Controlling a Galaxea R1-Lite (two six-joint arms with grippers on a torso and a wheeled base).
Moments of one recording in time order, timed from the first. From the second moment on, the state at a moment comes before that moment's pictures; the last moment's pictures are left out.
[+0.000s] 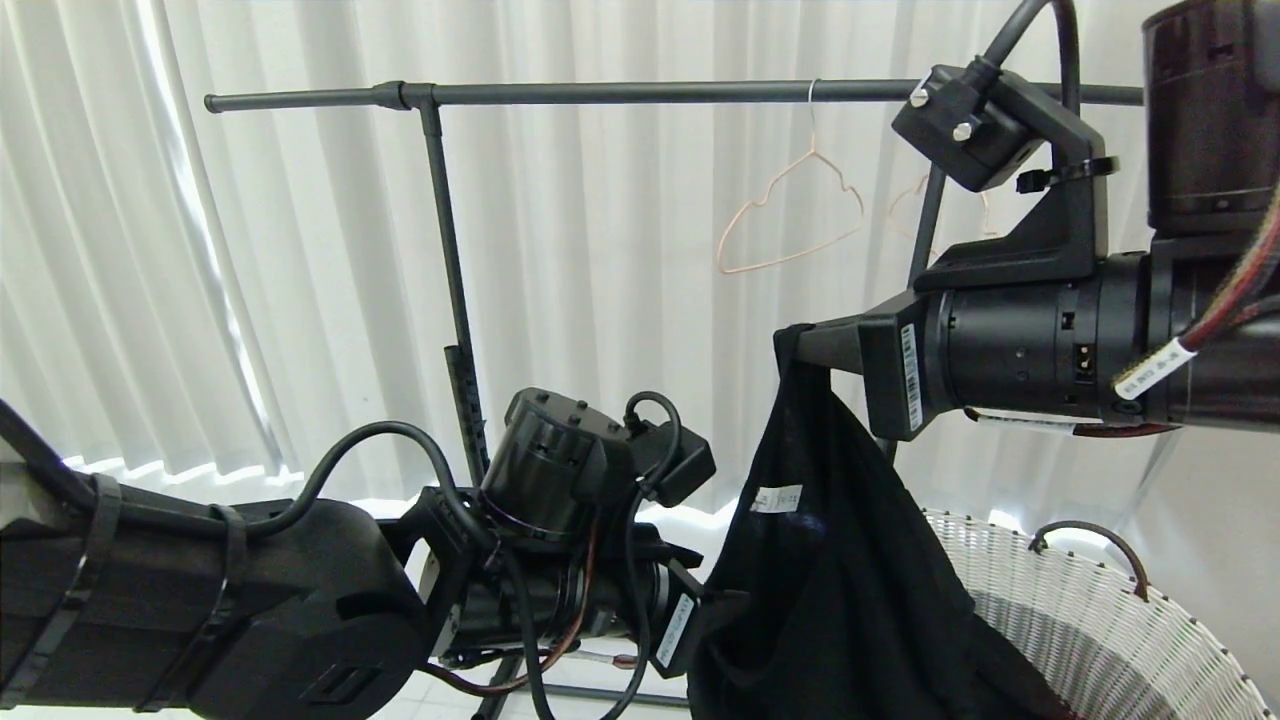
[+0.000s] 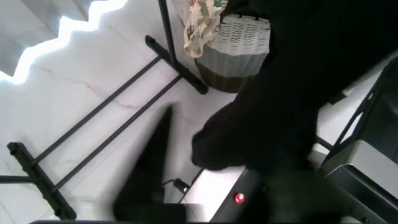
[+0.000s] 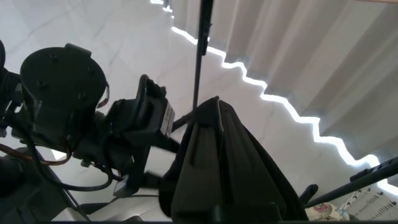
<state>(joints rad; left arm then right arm) -0.76 1.79 -0.88 -0.27 -0.24 0.01 0.94 1.54 -1.36 0.13 -0.06 0.11</state>
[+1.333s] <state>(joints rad) -0.75 1.20 -1.23 0.35 -0.16 -0.17 0.94 1.49 -1.27 0.00 -0.16 0.06</state>
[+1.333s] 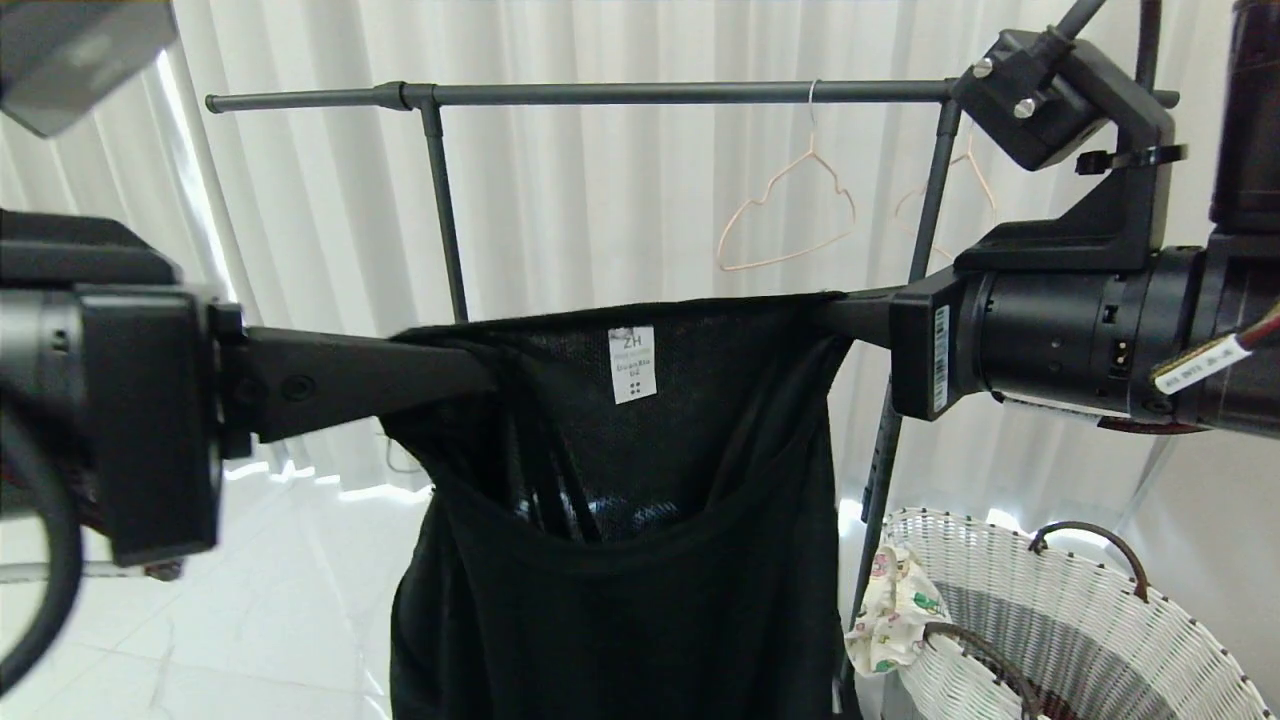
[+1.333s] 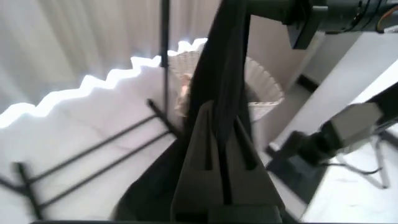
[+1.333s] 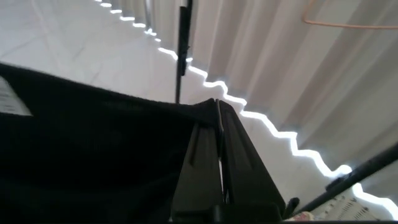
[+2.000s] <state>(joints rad) -0.69 1.32 -1.49 0.42 0.08 0.17 0.88 1.42 -1.30 0.02 -0.23 0.04</state>
